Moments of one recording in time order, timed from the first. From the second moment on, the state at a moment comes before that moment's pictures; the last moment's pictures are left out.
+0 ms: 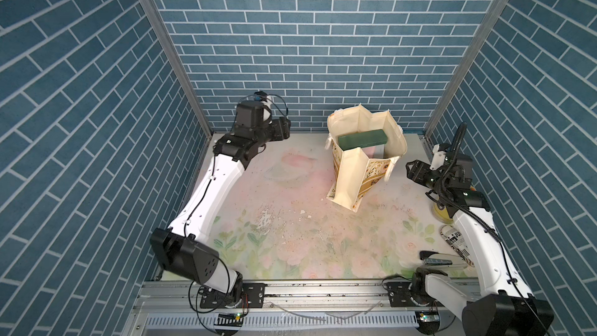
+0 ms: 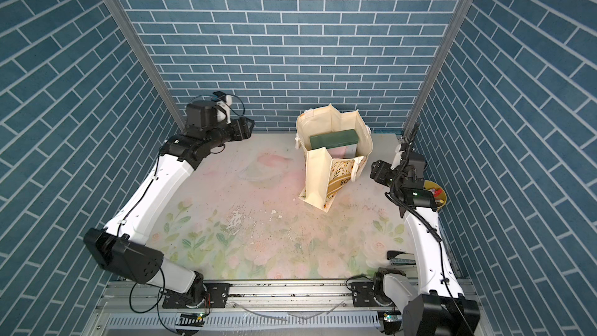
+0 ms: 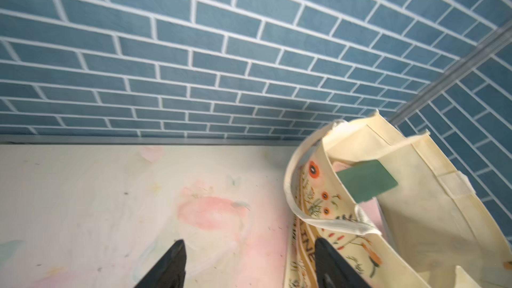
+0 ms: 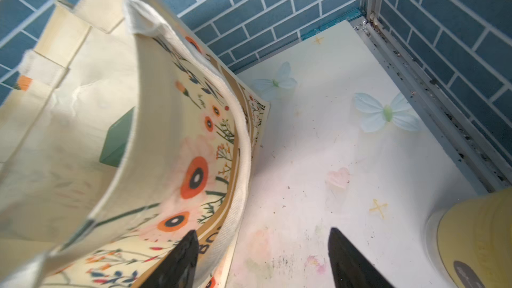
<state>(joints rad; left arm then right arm) -0.35 1.60 1.75 -0.61 0.09 -0.35 -0.05 1.05 1.00 -0.51 -0.21 0.36</state>
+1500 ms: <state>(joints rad) -0.47 2.50 2.72 -0.80 0.39 -0.60 -0.01 1.29 1.24 -0.52 -0.34 0.50</state>
